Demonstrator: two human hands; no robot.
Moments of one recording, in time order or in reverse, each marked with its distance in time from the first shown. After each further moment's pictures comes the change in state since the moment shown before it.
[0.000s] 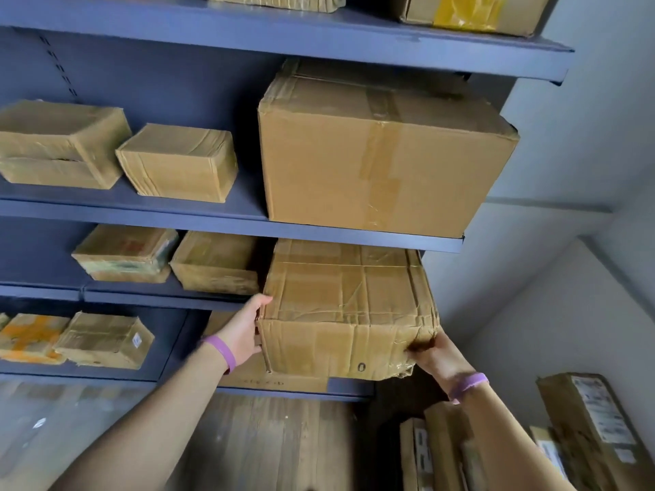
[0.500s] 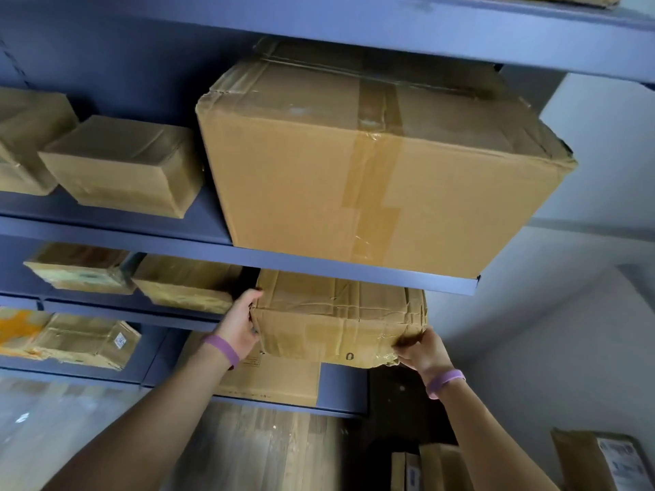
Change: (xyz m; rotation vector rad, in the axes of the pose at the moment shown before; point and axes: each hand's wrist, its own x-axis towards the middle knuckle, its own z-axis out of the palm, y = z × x) left_hand 0.099 0.037 0.043 -0.363 0.112 0.063; right_hand 0.137 0.000 -0.015 -0.018 0.147 0.058
